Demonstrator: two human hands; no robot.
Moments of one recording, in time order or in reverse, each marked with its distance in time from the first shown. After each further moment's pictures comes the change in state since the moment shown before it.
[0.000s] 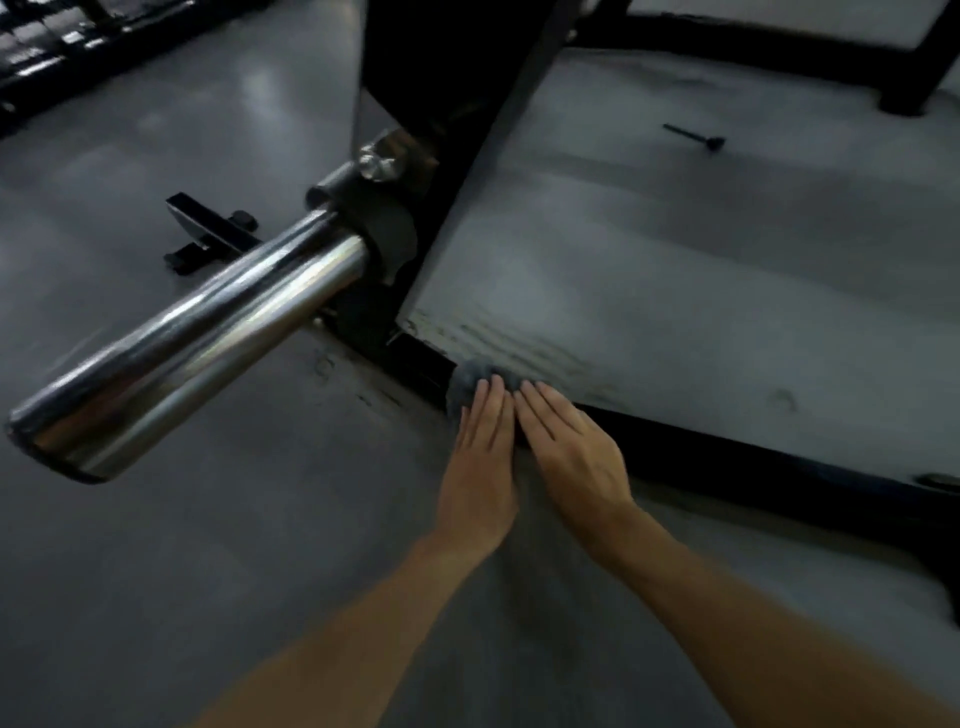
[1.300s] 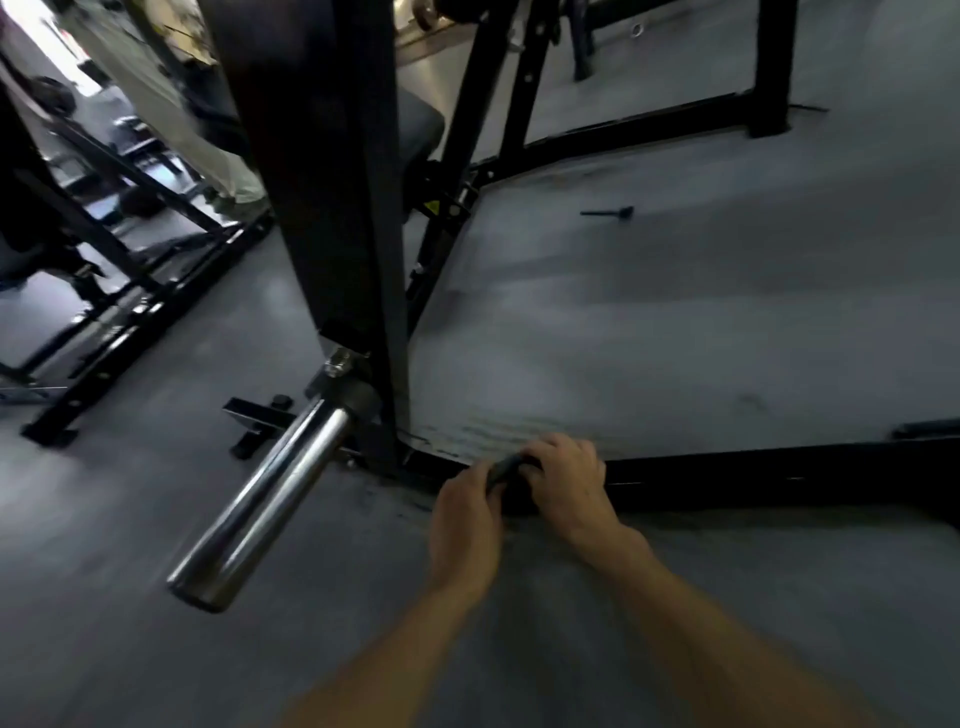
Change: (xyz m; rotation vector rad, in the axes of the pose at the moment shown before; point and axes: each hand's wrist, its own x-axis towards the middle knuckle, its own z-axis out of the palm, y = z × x) left_hand 0.033 0.067 -0.091 0.027 -0.099 -0.172; right_hand 0.016 0.004 -0.061 0.589 -0.051 0.706
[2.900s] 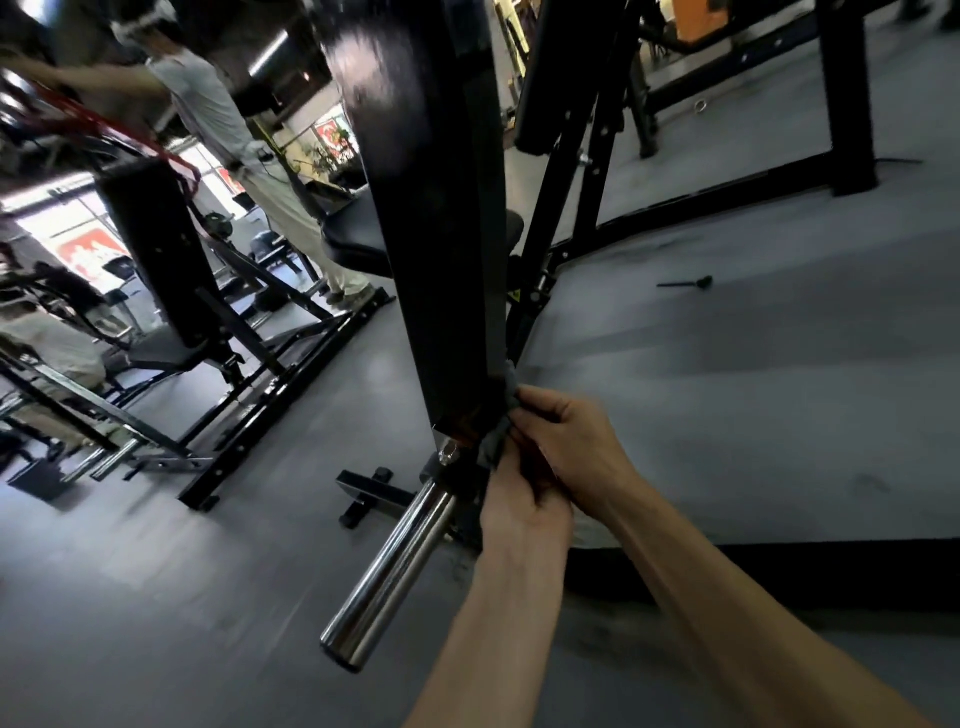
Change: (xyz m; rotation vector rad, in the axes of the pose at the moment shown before) left_hand 0.055 0.117 -0.119 -1.988 0.302 -0.621; right_hand 0.023 -0.163 -0.107 1.340 -0.109 -0.192
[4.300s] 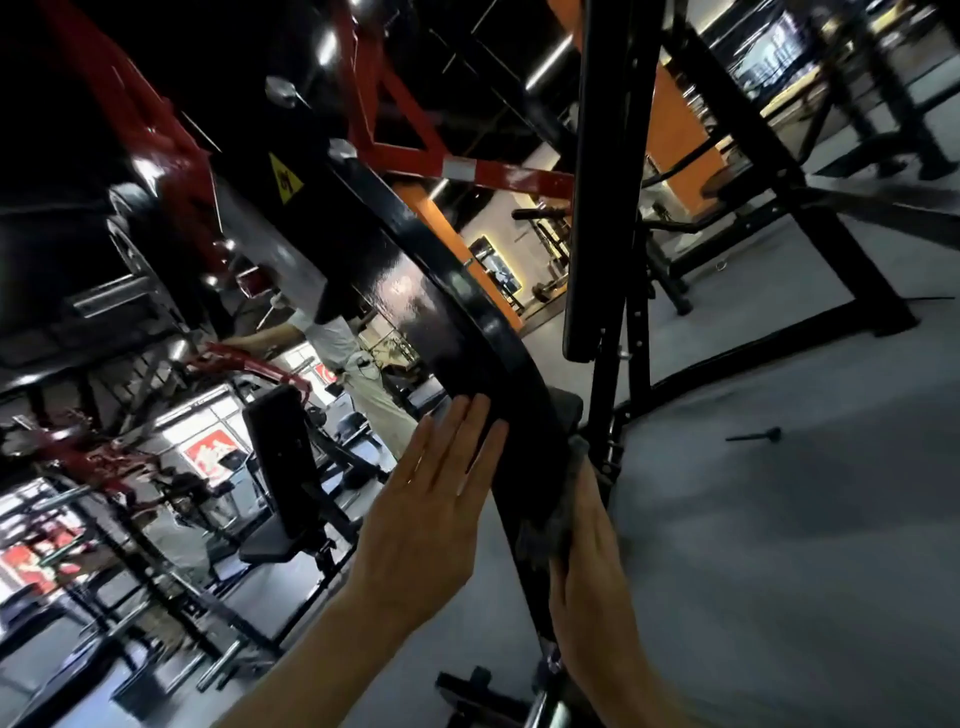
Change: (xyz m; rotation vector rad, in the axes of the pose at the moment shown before) left_hand -0.125 0.206 0.145 -1.910 0.462 -1.947; right_hand -0.020 -0.098 0.088 -0.345 0.301 -0.790
